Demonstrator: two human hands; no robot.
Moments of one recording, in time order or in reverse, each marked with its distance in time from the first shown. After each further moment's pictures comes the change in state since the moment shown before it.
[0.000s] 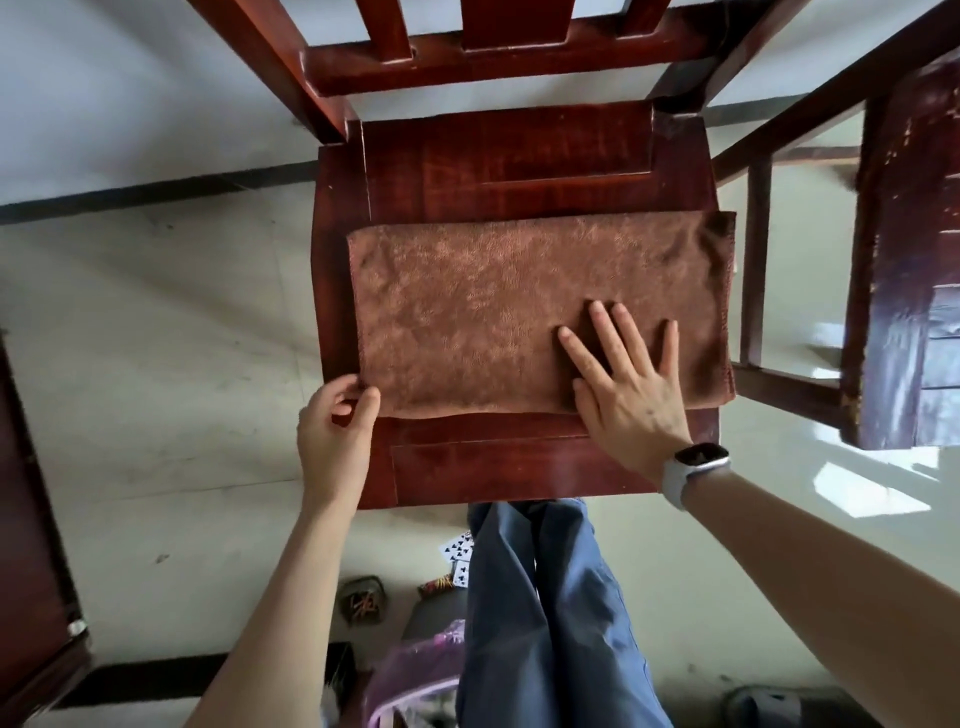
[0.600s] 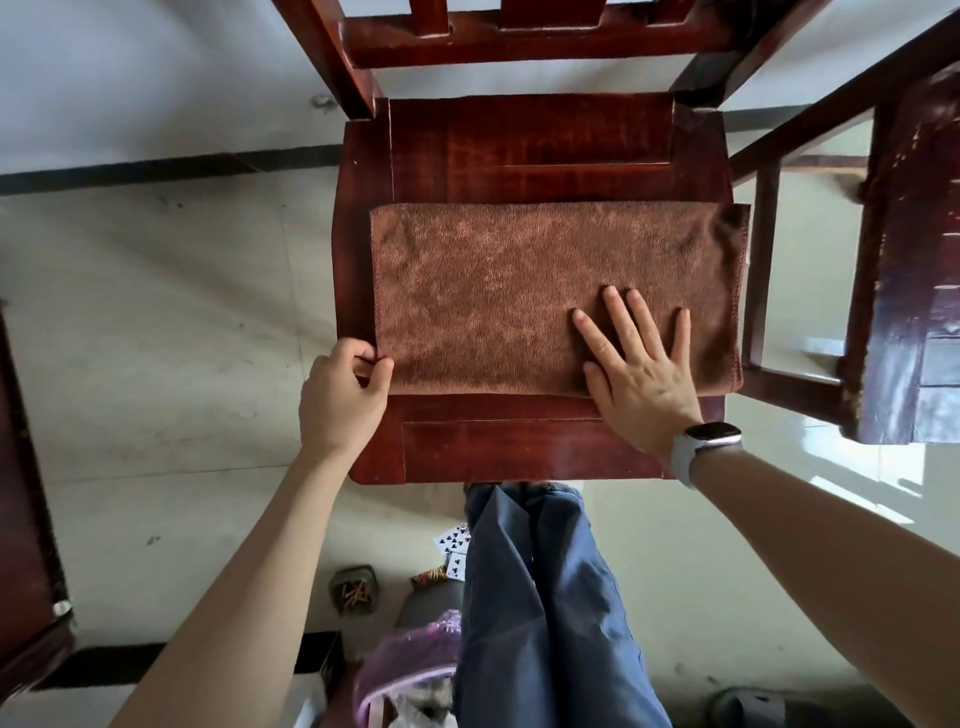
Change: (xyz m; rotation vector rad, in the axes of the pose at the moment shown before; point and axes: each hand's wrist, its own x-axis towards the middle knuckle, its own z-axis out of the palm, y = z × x) left_hand 0.016 0.005 -0.011 0.448 -0.051 0.273; right_hand 0.000 -0.001 0.002 -0.030 0.002 0.014
